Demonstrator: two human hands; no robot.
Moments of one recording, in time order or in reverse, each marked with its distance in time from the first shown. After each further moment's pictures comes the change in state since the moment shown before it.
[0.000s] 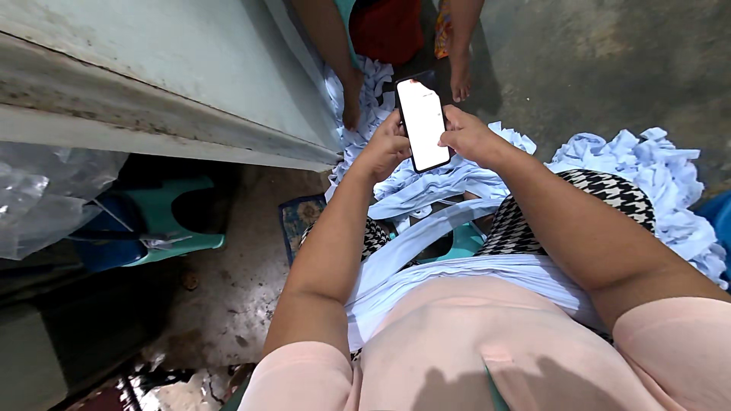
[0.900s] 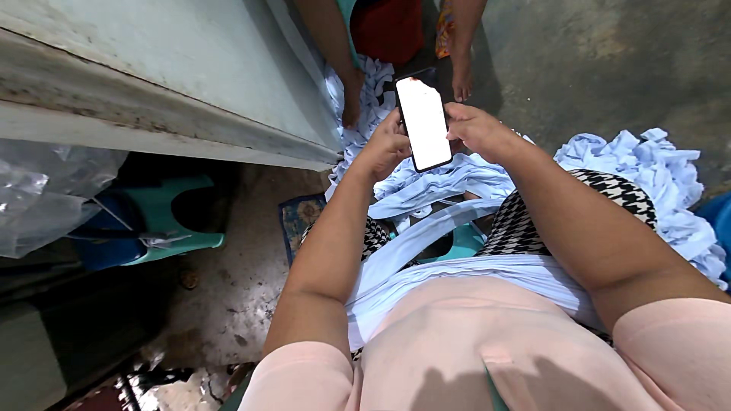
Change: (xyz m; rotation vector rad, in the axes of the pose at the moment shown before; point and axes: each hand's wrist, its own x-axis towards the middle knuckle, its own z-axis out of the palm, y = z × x) left_hand 0.000 0.001 -0.002 -0.019 0.003 0.004; right_hand 0.002 -0.002 -0.013 0.036 -0.065 0.006
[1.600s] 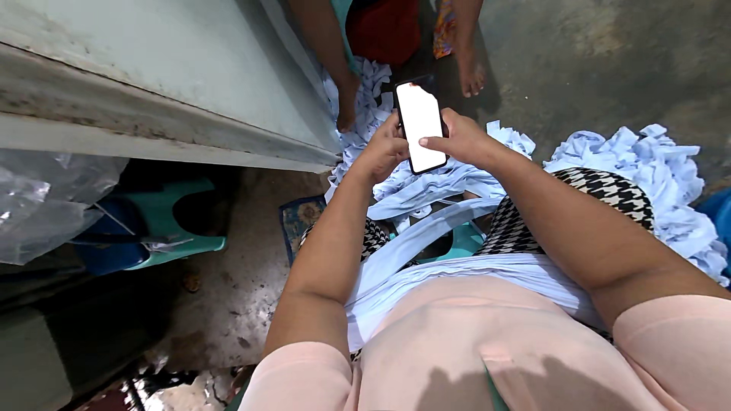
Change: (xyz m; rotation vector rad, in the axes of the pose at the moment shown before) left_hand 0.002 -0.005 0.000 0.027 -0.008 -0.026; right_hand 0.003 0.013 0.011 -0.223 0.088 -0.070
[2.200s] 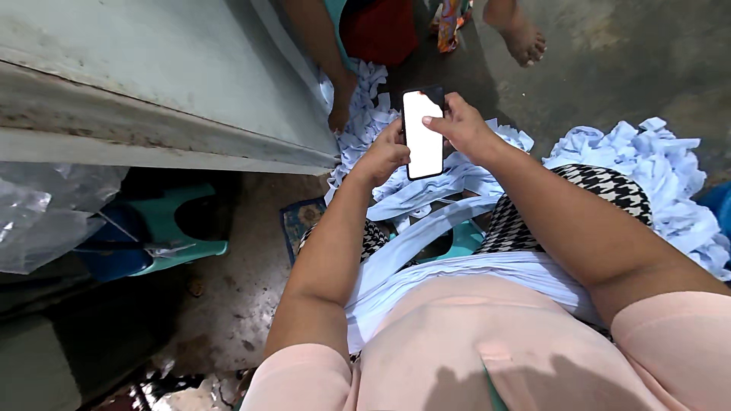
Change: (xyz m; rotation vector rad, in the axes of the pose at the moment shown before) left_hand 0.000 -0.003 0.005 0.118 -0.042 -0.042; right_hand 0.001 -0.004 -0.001 0.316 0.152 -0.039
